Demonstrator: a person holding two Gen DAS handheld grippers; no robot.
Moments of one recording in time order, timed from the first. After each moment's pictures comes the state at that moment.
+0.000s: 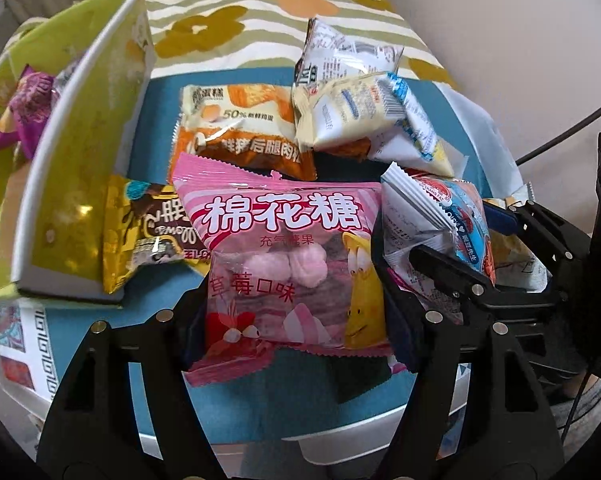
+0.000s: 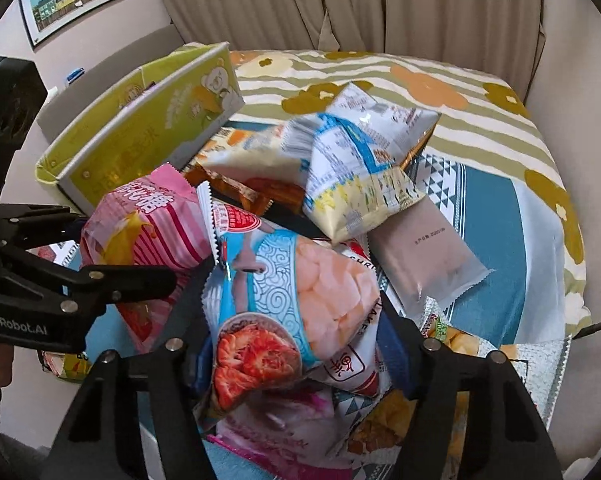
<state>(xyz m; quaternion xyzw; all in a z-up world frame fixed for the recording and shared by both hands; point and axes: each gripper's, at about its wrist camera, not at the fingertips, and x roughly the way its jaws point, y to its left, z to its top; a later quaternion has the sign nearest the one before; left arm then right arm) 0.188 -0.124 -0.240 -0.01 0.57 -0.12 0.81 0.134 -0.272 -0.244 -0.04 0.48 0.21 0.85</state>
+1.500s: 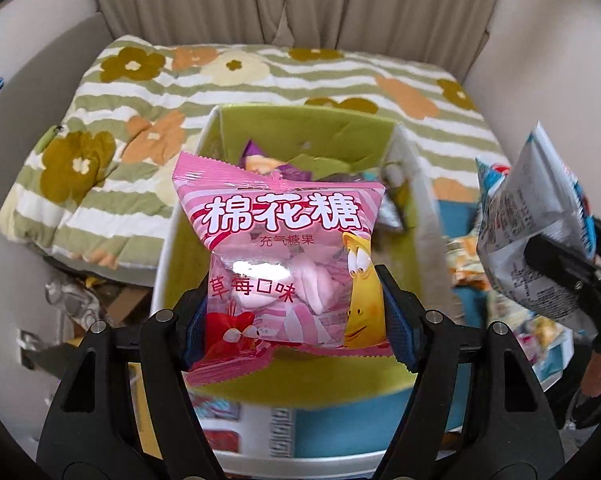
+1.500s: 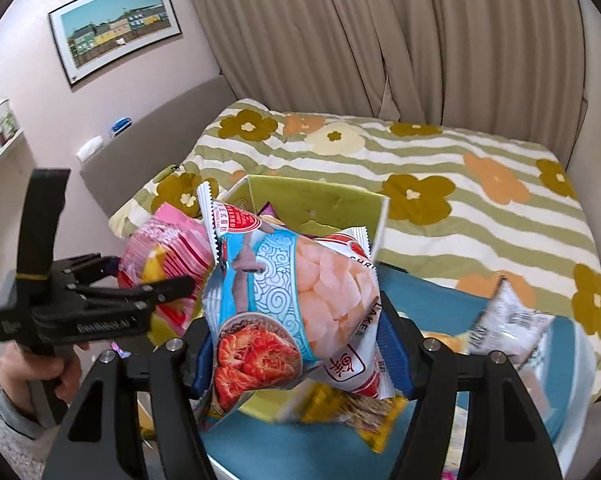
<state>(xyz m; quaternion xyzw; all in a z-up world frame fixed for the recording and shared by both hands) 0.239 0.156 -0.122 -0.03 0.49 -0.01 0.87 0.194 -0.055 -0.098 0.00 0.42 0.26 0.87</state>
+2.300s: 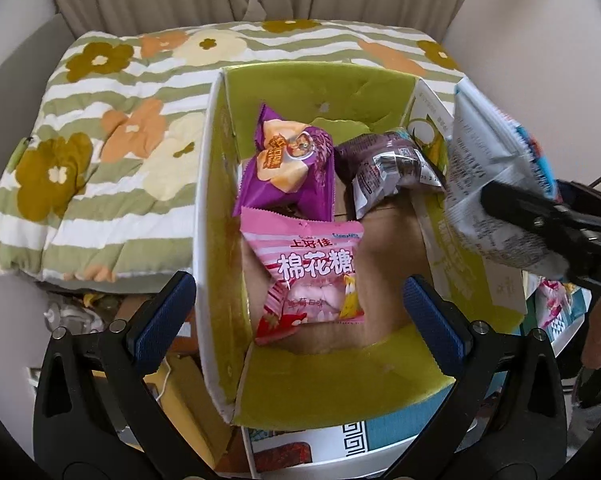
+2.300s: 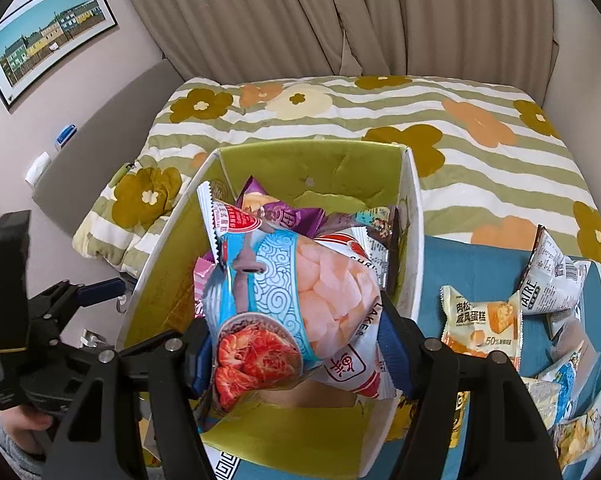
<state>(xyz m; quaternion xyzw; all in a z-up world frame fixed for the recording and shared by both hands) 0.250 0.206 -0.164 0.00 0.52 -0.08 0.85 0.229 0.016 -0.144 0.03 0.49 0.17 0.86</state>
